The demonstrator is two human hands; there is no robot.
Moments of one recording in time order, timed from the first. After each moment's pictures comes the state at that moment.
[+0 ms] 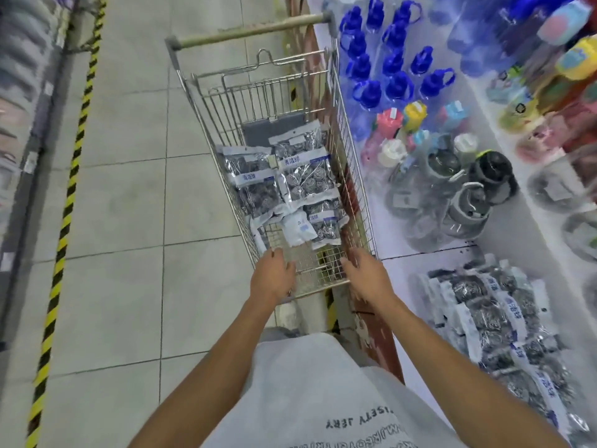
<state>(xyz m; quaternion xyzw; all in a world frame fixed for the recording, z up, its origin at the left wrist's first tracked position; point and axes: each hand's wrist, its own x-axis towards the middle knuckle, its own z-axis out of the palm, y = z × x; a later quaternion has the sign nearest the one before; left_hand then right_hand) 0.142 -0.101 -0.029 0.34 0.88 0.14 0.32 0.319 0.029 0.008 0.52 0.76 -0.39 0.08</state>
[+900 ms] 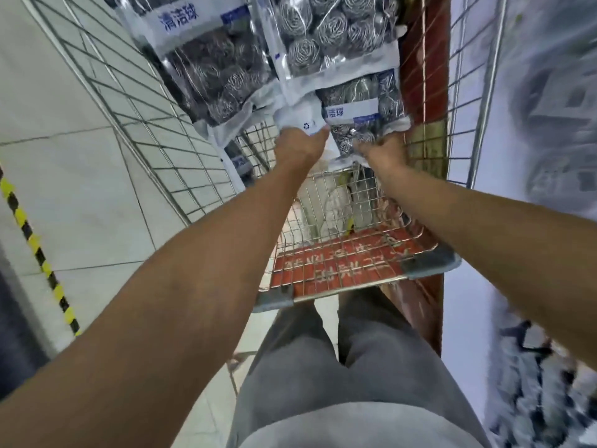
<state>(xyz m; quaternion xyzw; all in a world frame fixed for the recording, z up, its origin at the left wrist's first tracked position) 0.053 0.110 -0.352 0.05 0.86 0.12 0.49 0.194 0.196 -0.315 0.68 0.49 -0.53 0.12</state>
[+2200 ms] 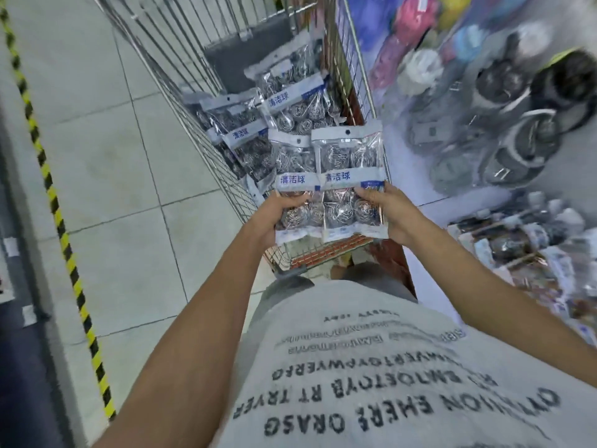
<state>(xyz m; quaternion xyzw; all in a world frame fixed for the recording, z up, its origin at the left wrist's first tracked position) 0.065 -0.017 -0.061 -0.01 0.61 0.41 0.68 0.279 0.117 -0.030 0.59 0.36 -0.72 -0.05</state>
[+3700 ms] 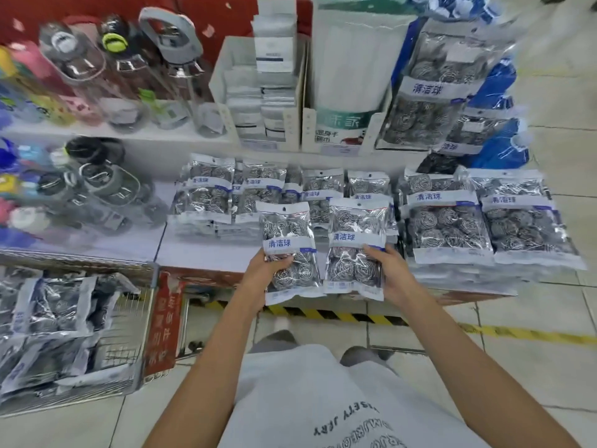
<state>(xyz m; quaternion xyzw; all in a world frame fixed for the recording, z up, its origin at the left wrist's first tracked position) 0.547 -0.183 0.037 0.43 0.54 0.08 0.72 0.768 -0.350 0.040 0.66 -0.06 -0.49 -0.56</state>
